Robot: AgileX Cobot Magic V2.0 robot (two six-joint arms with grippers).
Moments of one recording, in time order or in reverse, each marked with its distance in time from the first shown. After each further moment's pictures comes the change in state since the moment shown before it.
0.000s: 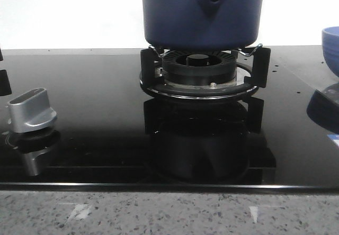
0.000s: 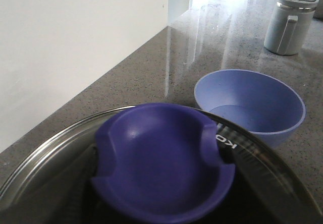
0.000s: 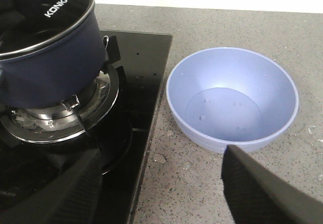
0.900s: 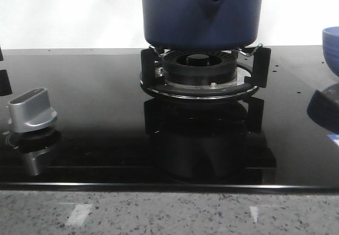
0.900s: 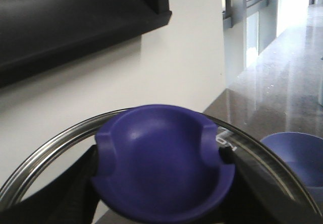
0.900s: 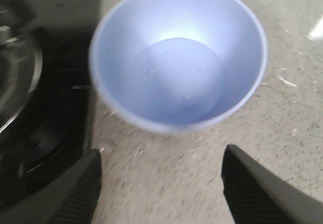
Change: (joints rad) left arm 0.220 -0.260 0.004 -0.010 0.044 0.002; right arm -0.159 0.343 -0.084 -0.049 0.034 0.090
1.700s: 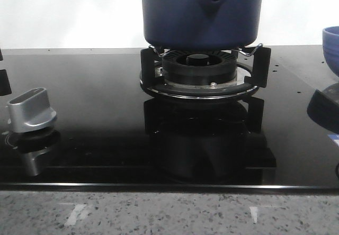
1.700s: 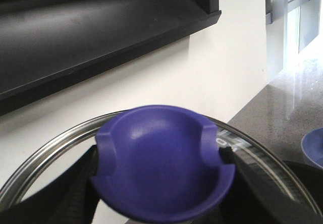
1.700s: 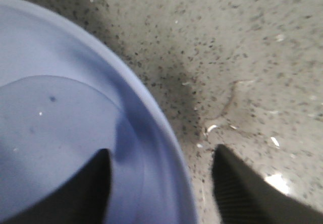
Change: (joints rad) left arm 0.141 -0.037 0.000 0.026 0.035 0.000; right arm -0.203 0.644 -0.315 0.029 0.103 0.015
